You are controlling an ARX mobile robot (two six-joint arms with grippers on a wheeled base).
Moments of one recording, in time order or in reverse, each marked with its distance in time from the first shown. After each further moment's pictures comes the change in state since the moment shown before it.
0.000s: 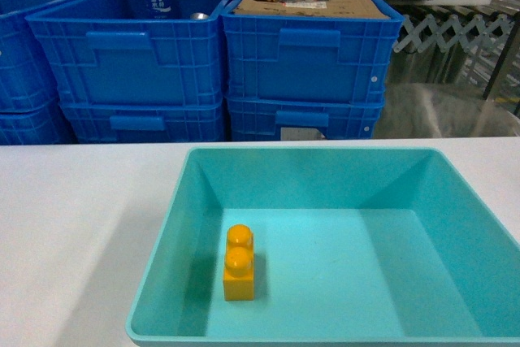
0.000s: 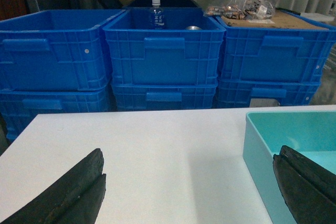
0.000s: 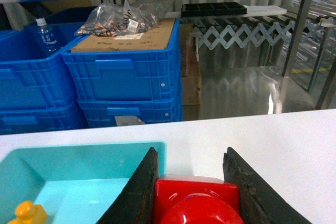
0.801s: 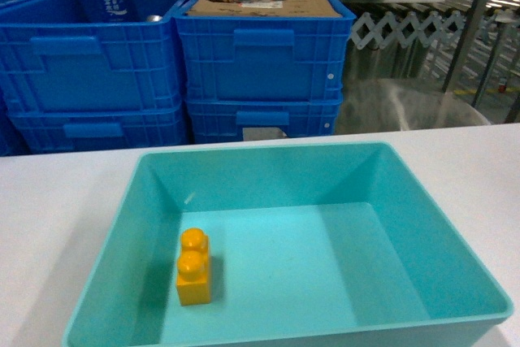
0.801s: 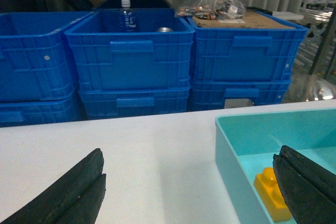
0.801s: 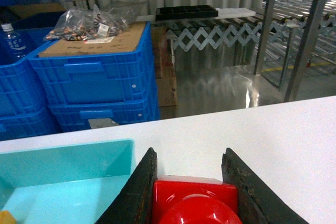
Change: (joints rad) left arm 0.000 0.000 0.000 0.000 0.000 0.000; right arm -0.001 0.000 0.000 0.000 0.000 0.001
